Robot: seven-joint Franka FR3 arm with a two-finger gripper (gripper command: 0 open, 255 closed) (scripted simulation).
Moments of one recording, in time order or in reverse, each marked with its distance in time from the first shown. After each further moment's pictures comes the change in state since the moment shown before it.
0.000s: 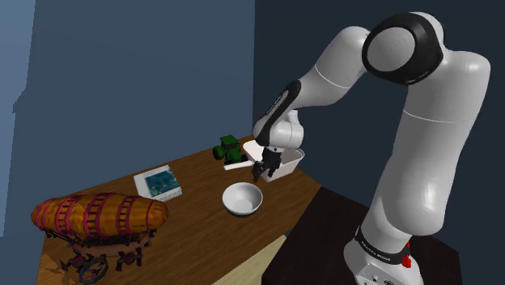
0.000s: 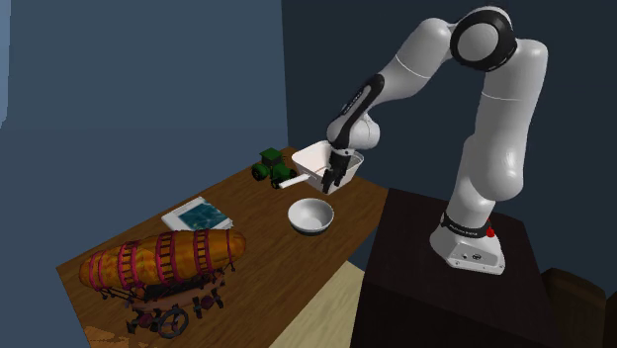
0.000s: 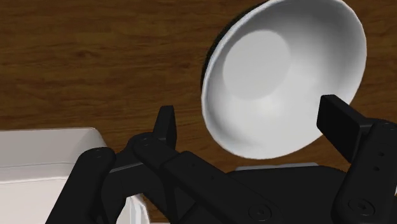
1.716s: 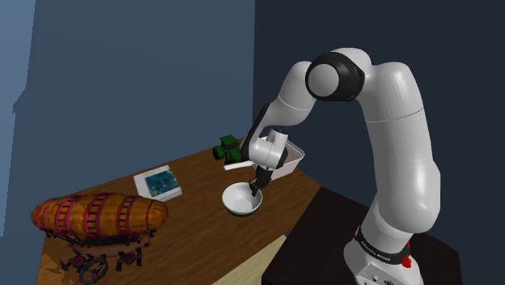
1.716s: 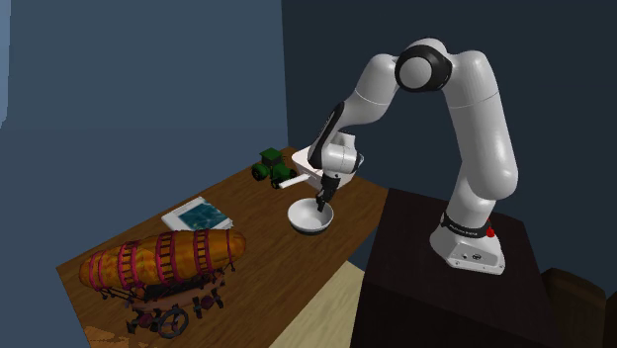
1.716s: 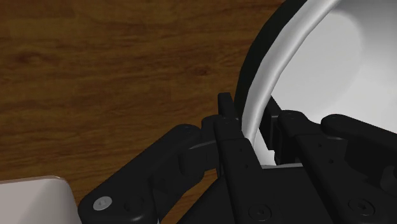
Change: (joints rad) arm -0.130 0.389 0.179 0.230 0.422 0.120 -0.366
